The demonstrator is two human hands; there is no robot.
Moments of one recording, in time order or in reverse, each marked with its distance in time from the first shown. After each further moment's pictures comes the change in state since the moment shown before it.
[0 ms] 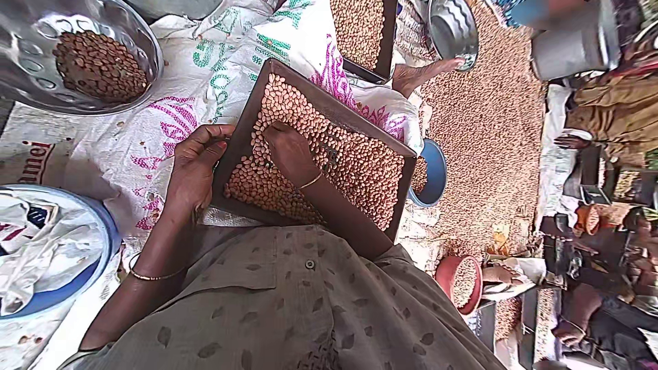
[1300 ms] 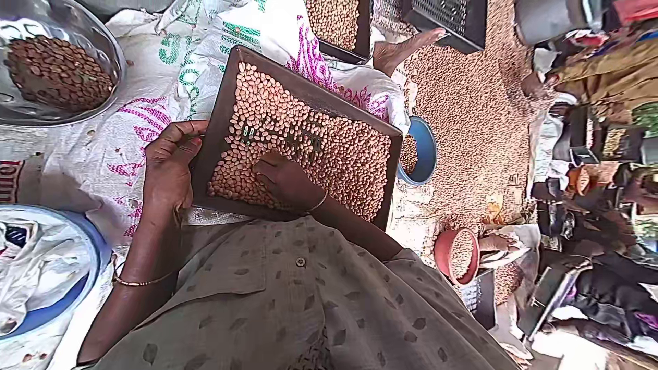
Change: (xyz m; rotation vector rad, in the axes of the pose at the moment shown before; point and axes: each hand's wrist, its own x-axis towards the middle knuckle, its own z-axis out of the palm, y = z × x) left_hand 0.000 0.000 0.001 0.035 0.007 0.008; right_hand -0.078 0.017 0.007 0.240 0.035 -0.314
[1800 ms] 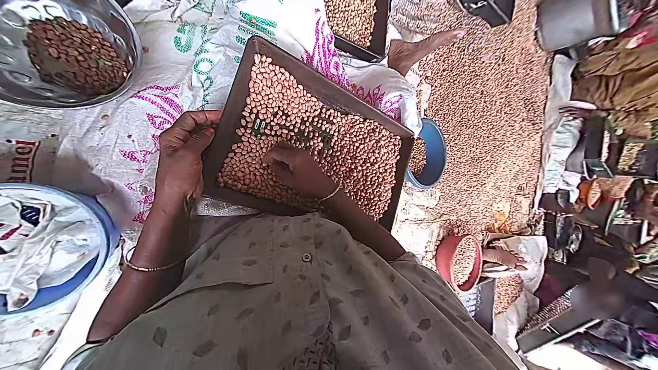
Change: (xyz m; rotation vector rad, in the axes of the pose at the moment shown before) left_hand 0.000 0.001 0.001 -0.025 -0.002 -0.007; right_hand 0.005 0.013 -0.012 0.303 -0.053 0.136
